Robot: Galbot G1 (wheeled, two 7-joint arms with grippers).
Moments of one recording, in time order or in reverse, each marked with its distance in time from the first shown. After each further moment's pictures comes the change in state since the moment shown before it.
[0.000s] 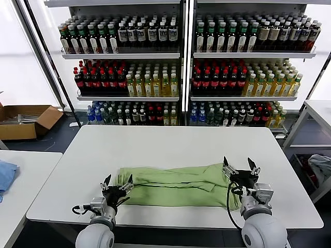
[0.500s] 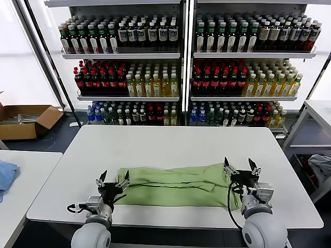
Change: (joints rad) left arm 0.001 0.013 -0.011 -0.034 0.028 -0.018 0.000; right arm 0.012 -0.001 0.010 -0.005 0.011 -0.008 0.003
